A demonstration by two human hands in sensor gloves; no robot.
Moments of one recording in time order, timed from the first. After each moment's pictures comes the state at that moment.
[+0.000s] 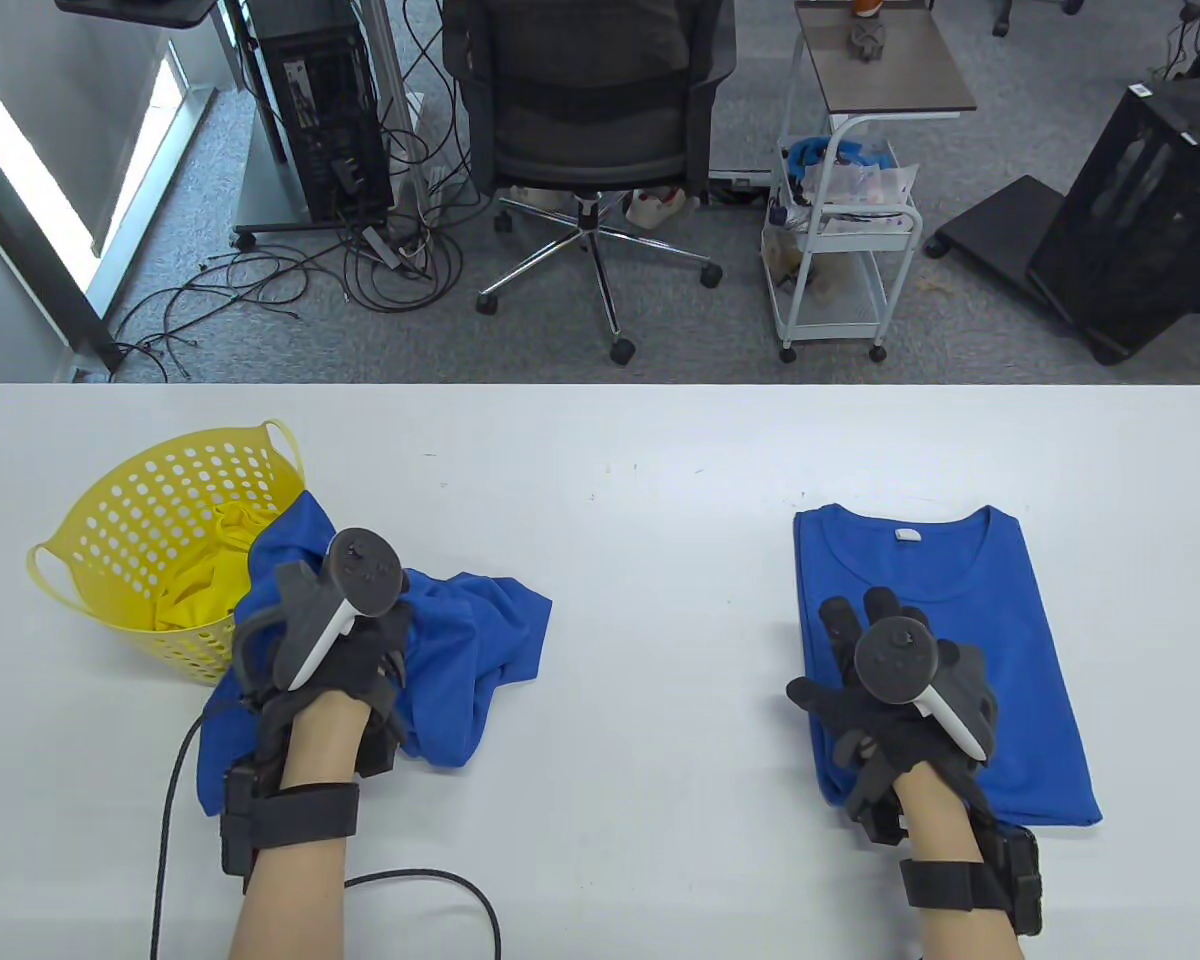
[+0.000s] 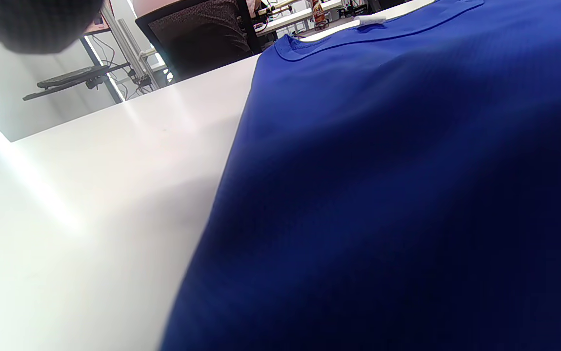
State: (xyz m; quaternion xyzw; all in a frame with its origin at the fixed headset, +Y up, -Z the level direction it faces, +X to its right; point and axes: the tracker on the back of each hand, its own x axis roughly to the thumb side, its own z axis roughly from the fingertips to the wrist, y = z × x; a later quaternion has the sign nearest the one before) left_hand -0.249 -0.671 -0.338 -0.09 0.12 0.07 0.99; right_hand 0.228 -0.740 -0.302 -0.03 0.08 0.98 0.20
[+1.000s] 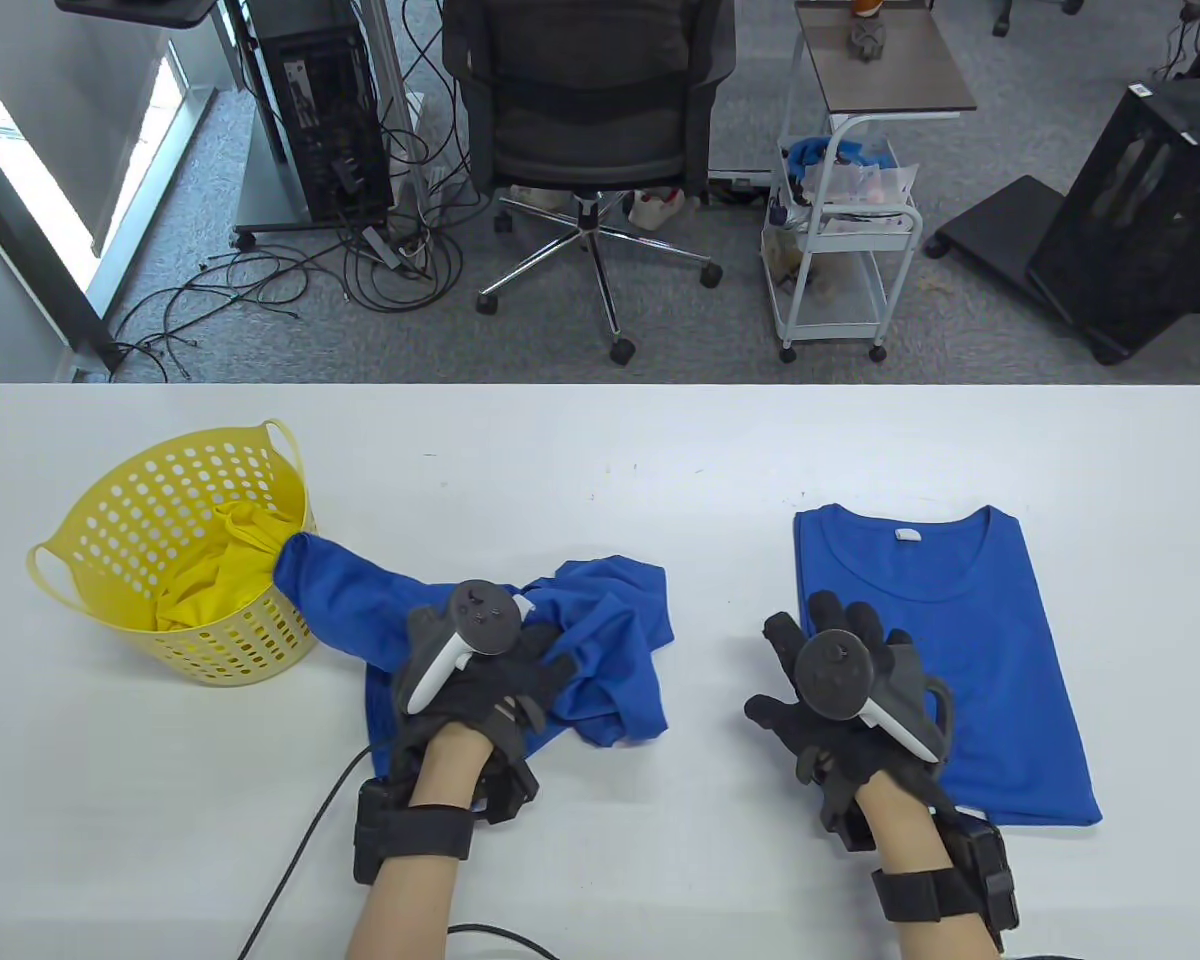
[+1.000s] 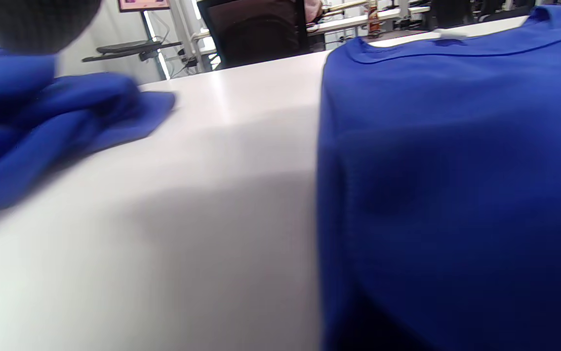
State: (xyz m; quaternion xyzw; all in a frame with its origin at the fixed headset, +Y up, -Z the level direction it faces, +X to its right) left_hand -0.140 -0.762 -0.343 -0.23 -0.01 0.28 0.93; right_hand 0.173 -0.732 -0.294 0.06 0.08 0.99 0.13
